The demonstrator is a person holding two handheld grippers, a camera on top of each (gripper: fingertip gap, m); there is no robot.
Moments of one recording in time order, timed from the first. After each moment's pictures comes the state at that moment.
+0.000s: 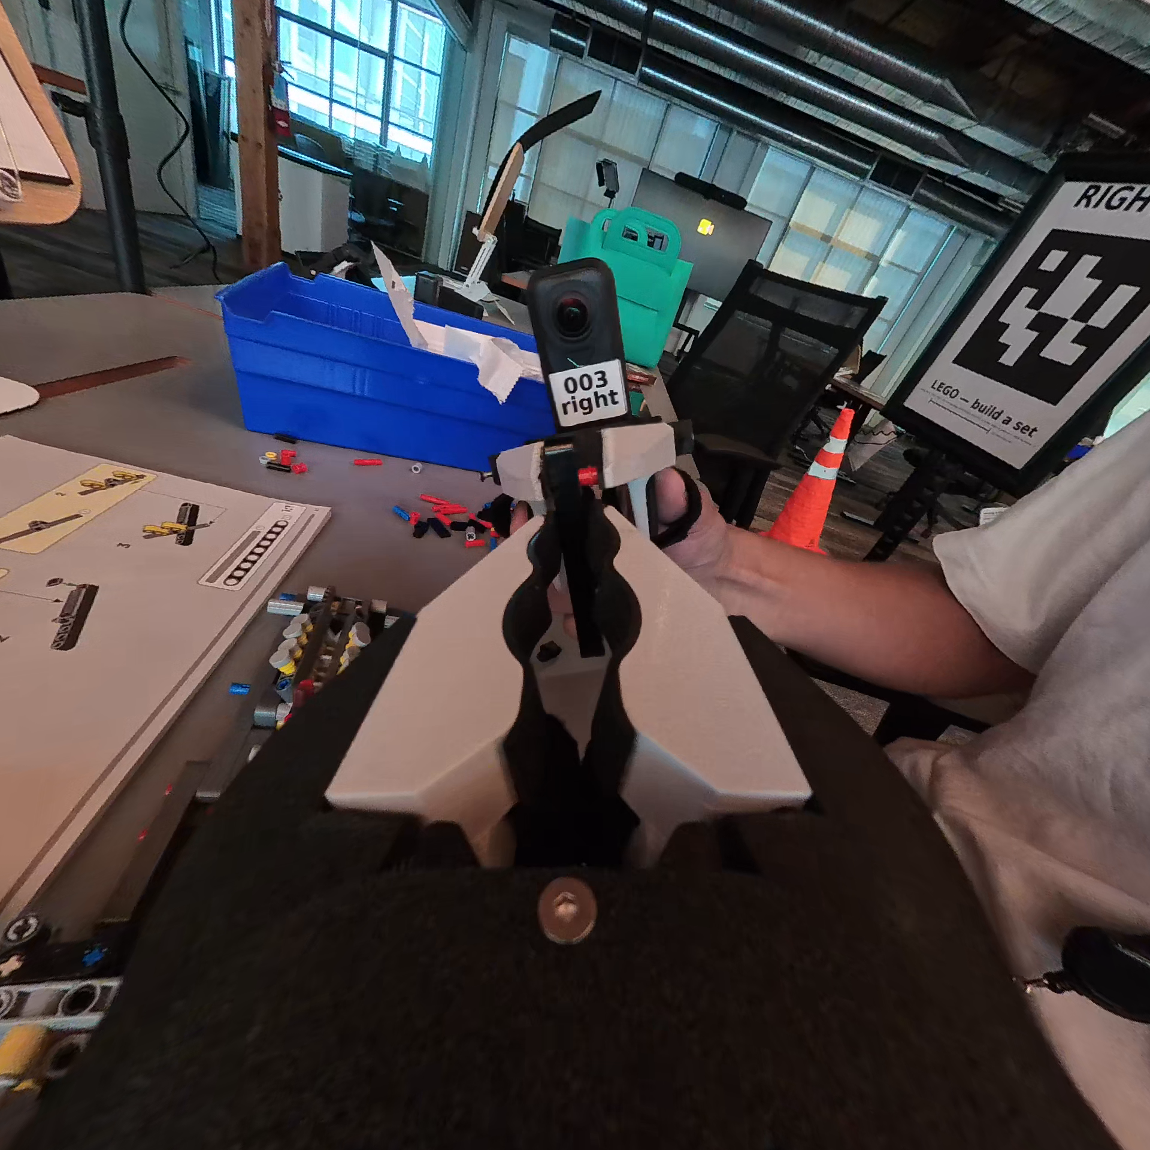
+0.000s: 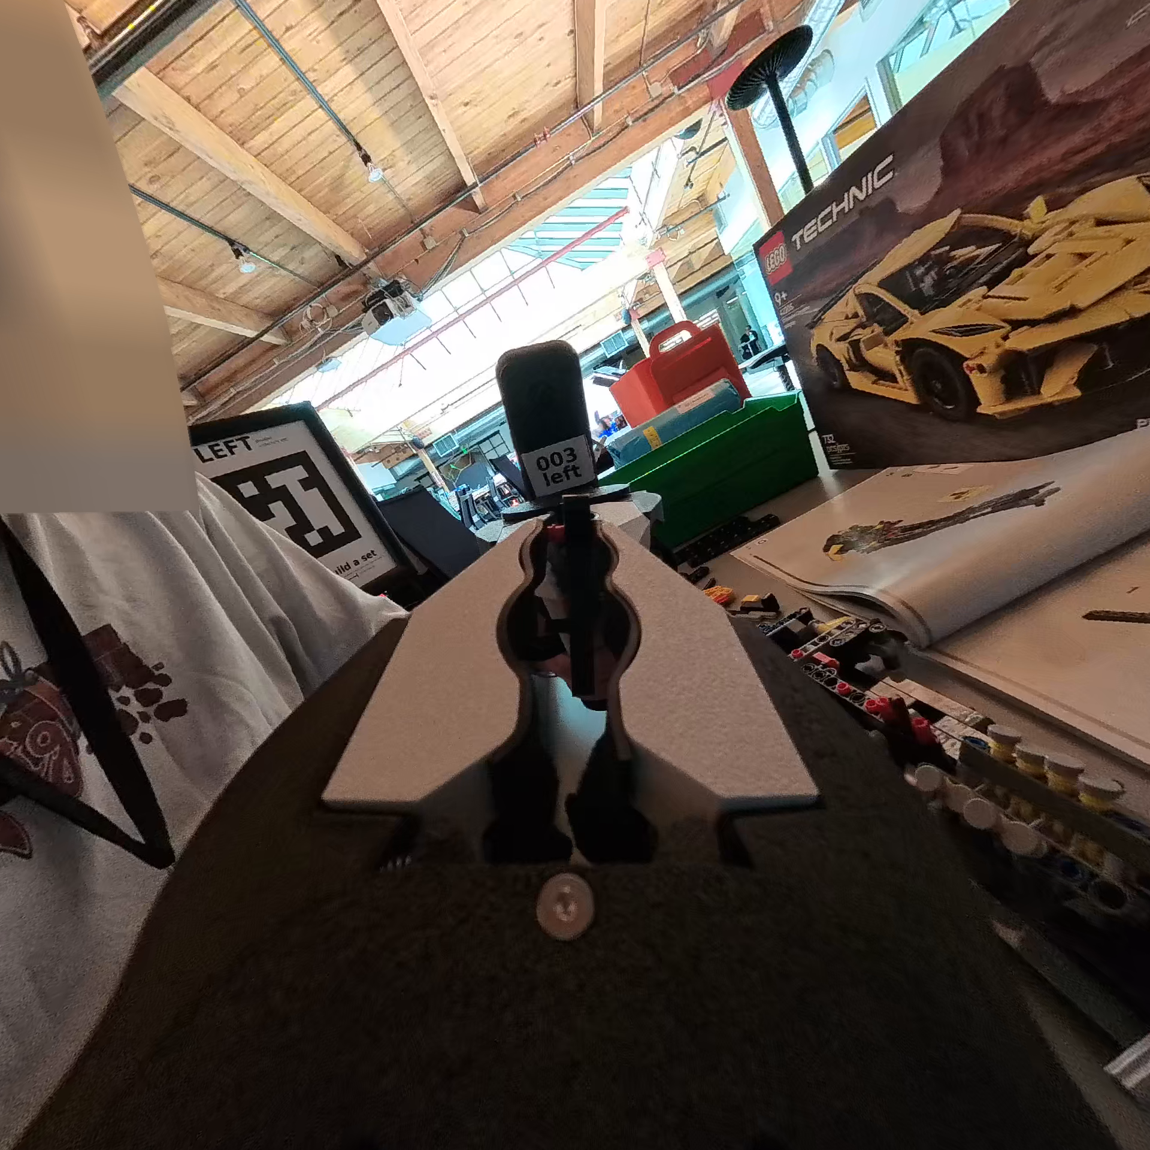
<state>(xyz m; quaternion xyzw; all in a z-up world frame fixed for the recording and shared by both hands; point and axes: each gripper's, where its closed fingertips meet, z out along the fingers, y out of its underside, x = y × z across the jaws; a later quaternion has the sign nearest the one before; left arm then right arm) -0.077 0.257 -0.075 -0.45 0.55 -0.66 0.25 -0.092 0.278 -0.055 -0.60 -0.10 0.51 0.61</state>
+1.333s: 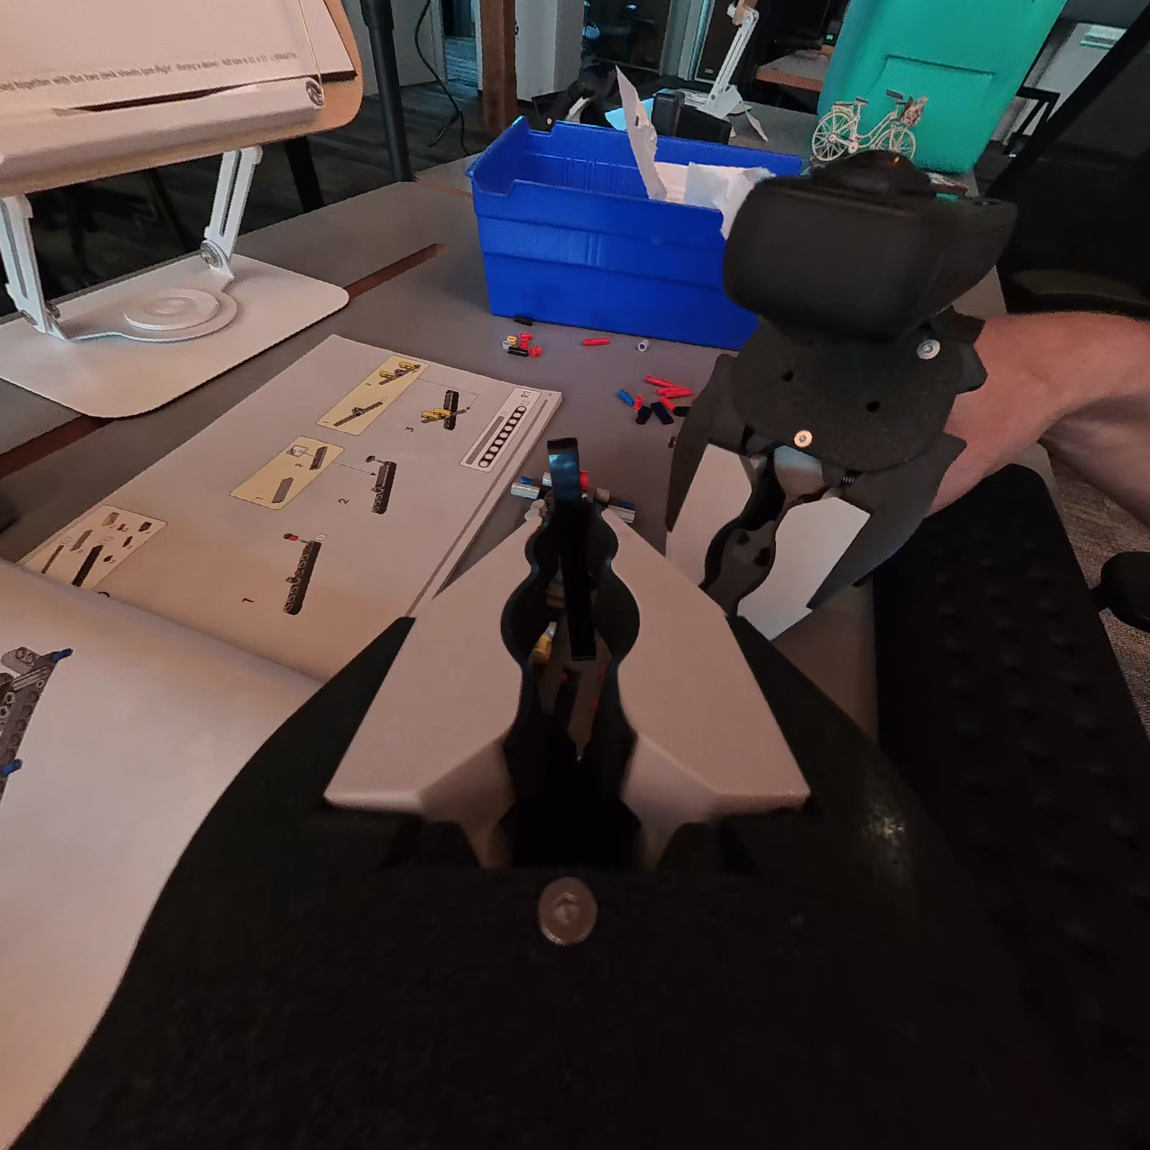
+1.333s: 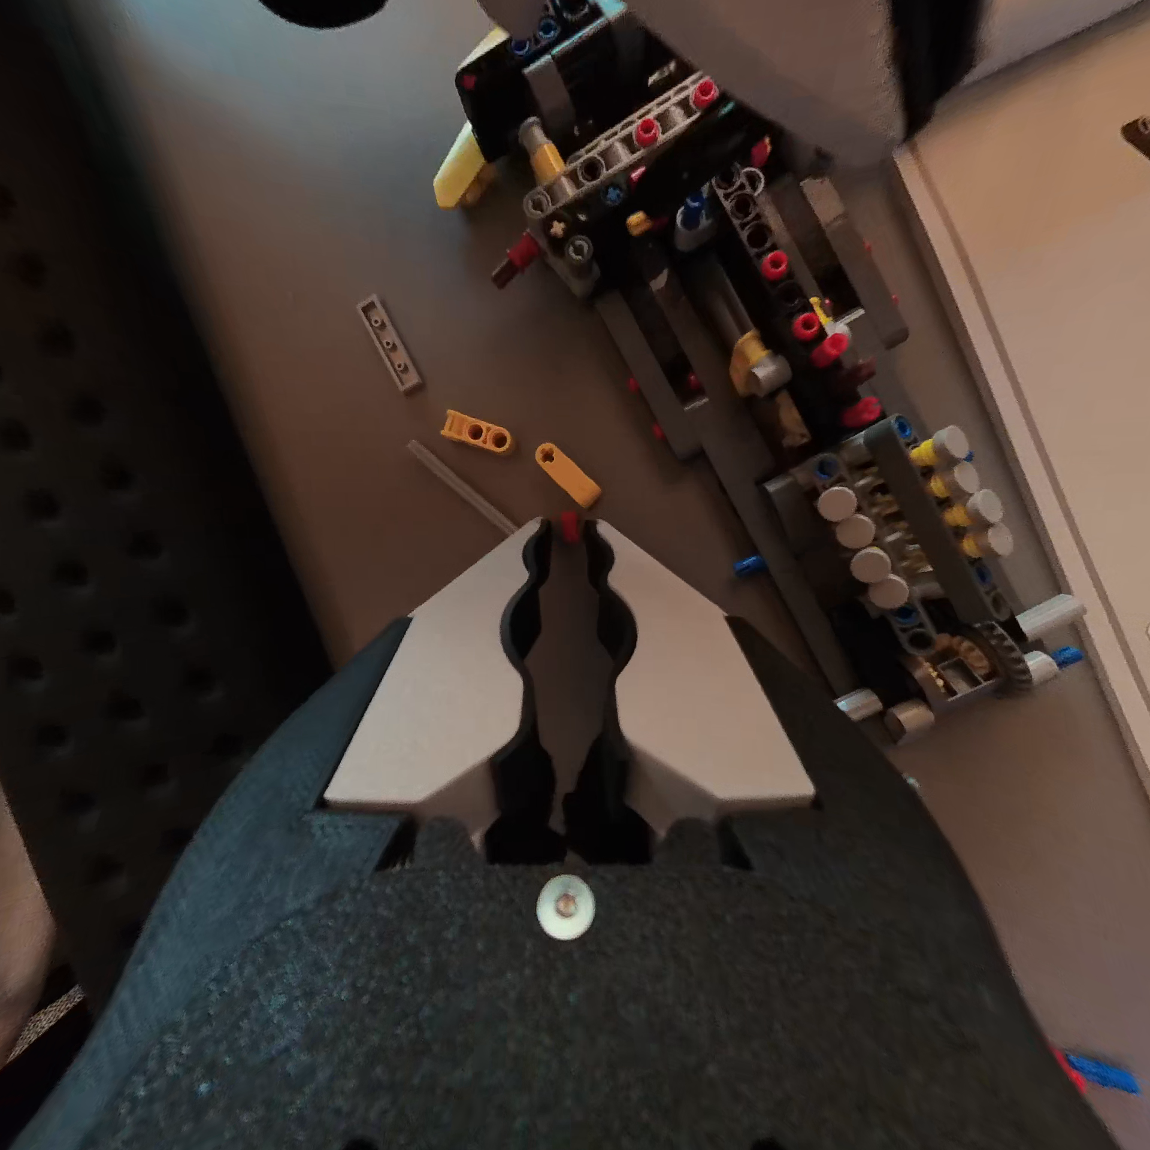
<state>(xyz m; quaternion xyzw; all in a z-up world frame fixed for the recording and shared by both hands) -0.069 0.324 -0.117 -0.55 0.60 -0.47 0.35 -0.085 0.270 -0.213 -0.91 -0.32 0.13 0.23</state>
